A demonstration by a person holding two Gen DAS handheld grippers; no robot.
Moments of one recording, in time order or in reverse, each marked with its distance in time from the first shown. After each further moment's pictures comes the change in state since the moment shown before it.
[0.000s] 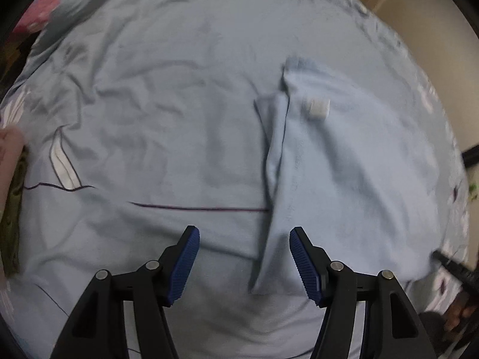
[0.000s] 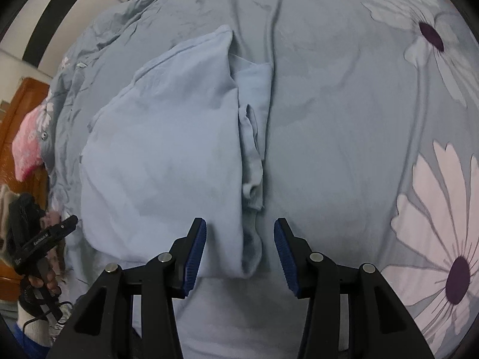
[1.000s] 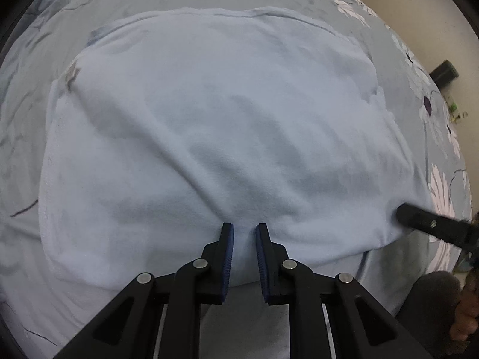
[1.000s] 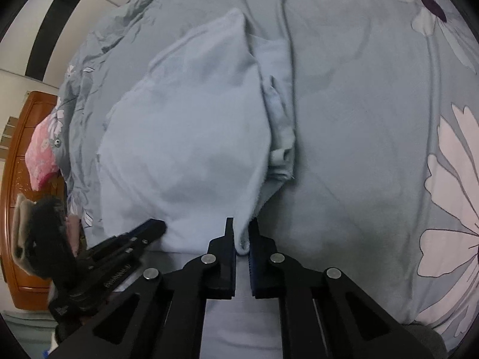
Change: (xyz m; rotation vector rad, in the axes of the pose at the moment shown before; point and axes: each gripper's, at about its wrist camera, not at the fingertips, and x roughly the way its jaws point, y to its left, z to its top) left arm 0.052 -0.141 -0.054 0.299 0.148 -0.046; right arm 0.002 0.021 -0.011 0.064 0.023 0.078
